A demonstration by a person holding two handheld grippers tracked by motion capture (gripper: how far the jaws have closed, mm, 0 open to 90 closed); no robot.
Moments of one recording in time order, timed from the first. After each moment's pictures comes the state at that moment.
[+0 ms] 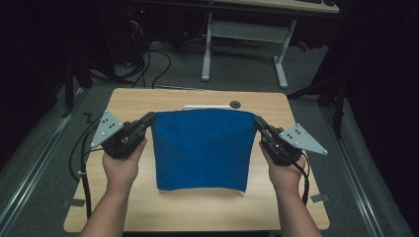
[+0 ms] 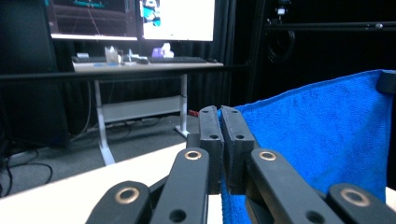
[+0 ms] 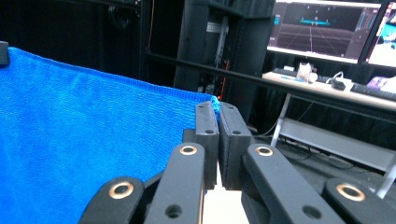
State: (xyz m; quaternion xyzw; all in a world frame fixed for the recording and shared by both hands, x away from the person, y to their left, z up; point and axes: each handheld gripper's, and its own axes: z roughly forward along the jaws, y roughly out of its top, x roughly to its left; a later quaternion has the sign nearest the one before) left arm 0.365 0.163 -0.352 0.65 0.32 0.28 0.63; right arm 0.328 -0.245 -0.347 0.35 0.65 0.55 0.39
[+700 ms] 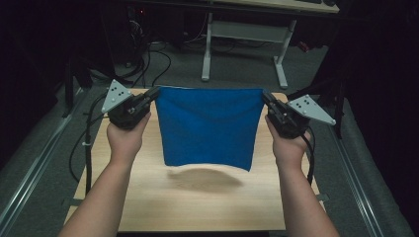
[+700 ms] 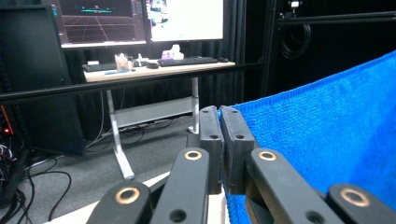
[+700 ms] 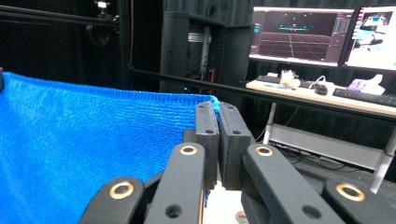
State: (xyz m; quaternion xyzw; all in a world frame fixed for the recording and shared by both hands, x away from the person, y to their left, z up) left arm 0.426 0.149 -0.320 0.67 0.32 0.29 0.60; right arm 0.376 -0.257 -0.308 0.38 0.62 0.56 0.40
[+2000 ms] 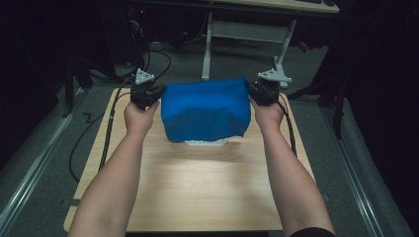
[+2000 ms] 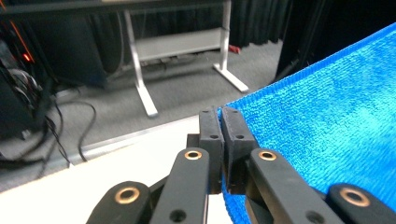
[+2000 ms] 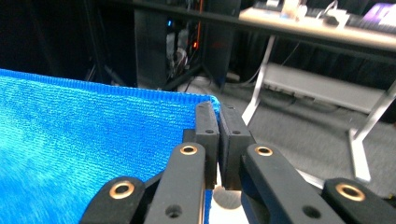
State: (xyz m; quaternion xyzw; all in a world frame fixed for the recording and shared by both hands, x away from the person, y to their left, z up) left arm 0.543 0.134 -0.389 0.73 0.40 0.26 0.49; right arm 0.523 -0.250 -0.361 0.45 0.68 0.46 0.35
